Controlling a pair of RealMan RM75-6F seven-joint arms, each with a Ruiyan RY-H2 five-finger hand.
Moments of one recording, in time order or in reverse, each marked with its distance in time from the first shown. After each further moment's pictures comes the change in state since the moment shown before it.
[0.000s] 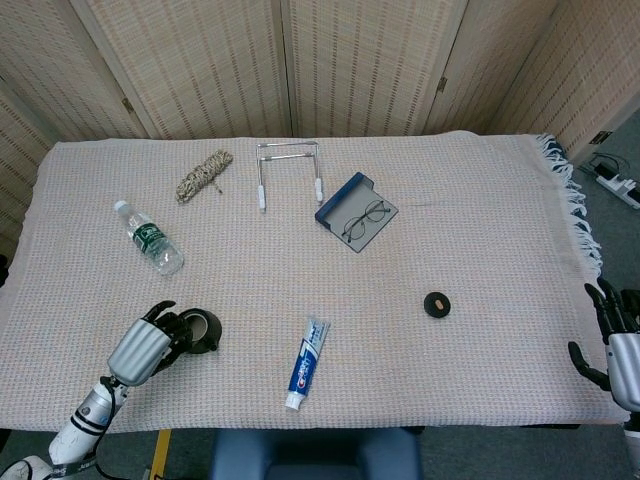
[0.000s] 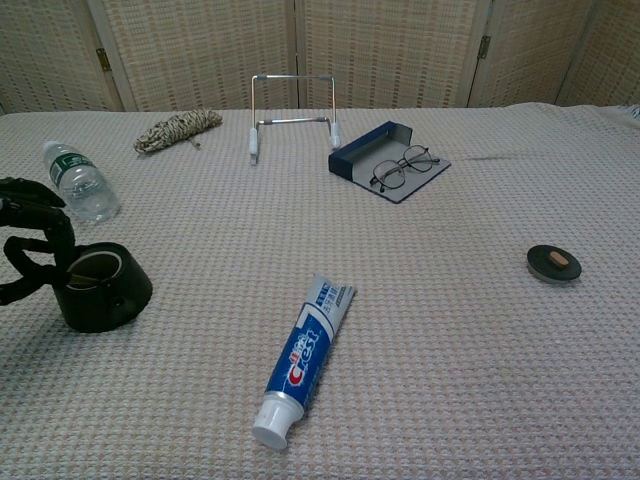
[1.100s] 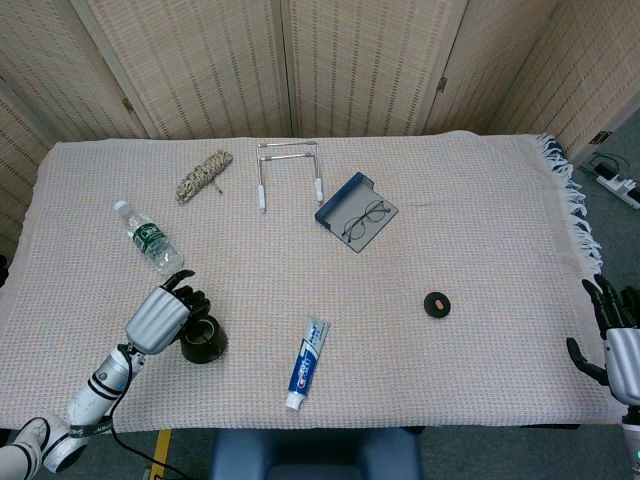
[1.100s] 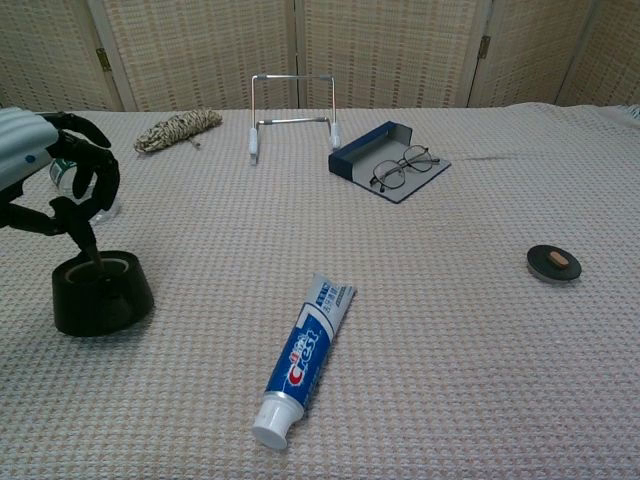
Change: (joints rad) left arm -0.159 0.008 -0.071 0.000 -0.006 -0.027 0.004; right arm 0.017 -0.004 0.012 0.019 0.007 -0.022 0.017
